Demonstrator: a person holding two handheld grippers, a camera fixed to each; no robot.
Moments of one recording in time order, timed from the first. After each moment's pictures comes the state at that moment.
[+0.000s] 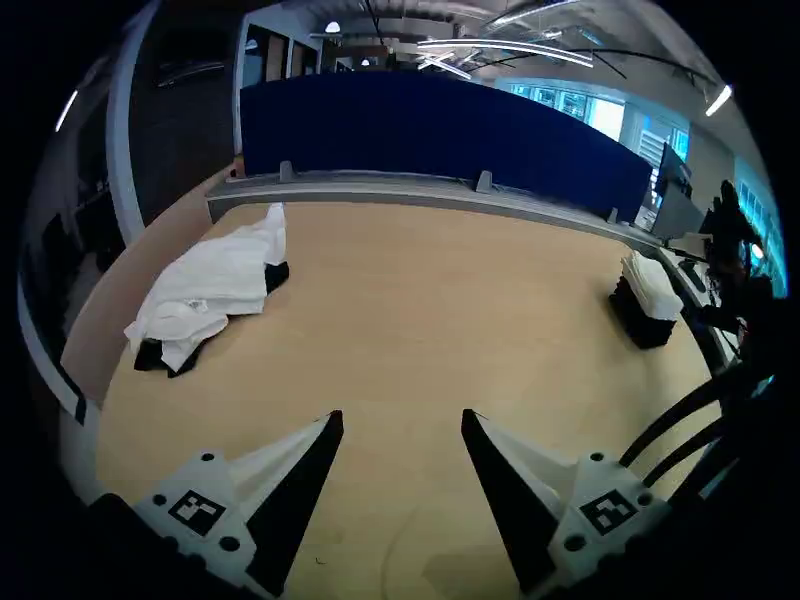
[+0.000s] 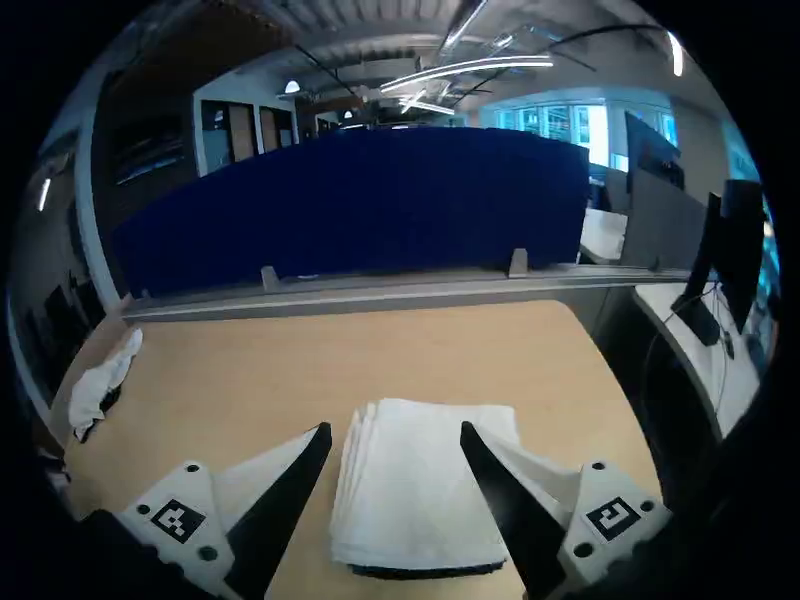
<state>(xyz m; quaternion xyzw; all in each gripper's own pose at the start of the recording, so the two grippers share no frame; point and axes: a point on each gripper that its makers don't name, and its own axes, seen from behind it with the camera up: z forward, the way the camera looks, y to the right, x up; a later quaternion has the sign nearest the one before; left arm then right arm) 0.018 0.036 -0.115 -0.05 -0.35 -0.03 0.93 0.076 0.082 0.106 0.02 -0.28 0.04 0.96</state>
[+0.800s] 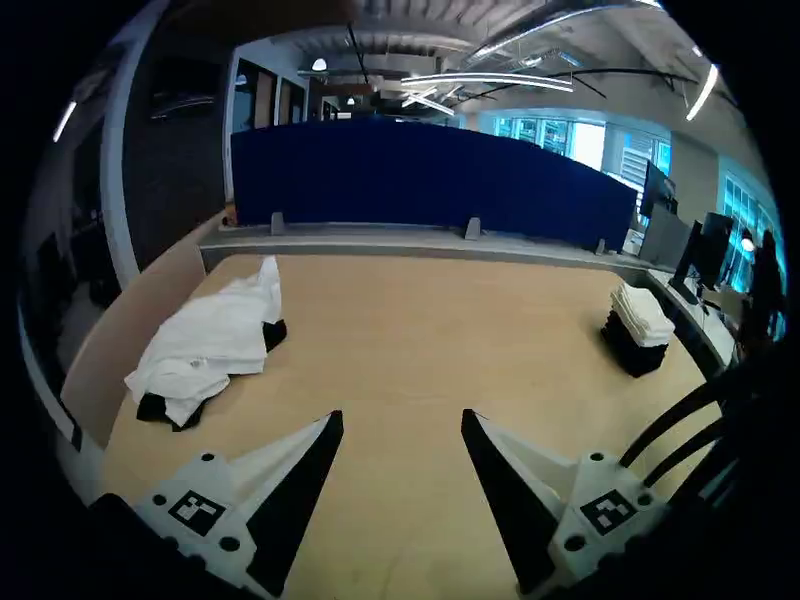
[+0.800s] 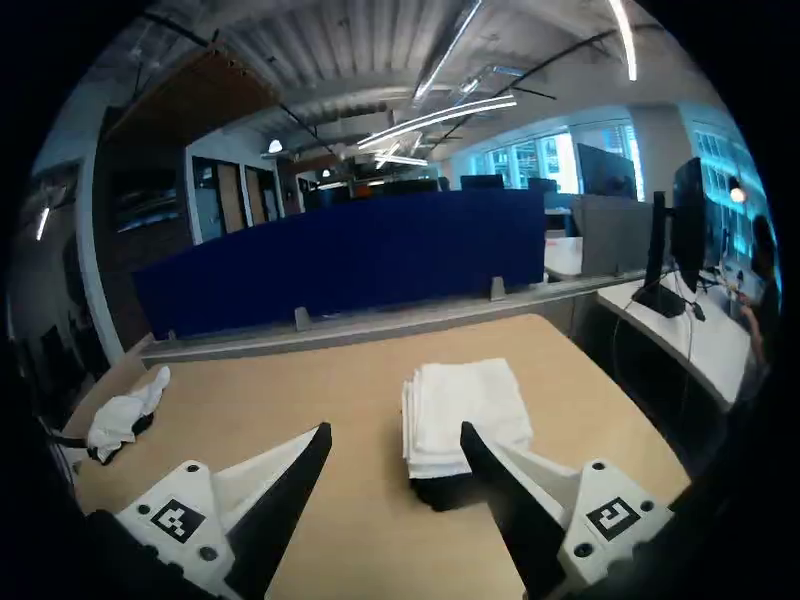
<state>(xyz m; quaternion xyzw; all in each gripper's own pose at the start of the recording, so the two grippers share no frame) 0.061 0.025 -0.079 -0.07 -0.27 -0.02 0.96 0.122 0.010 -0.037 -0.01 -0.18 0.08 0.98</state>
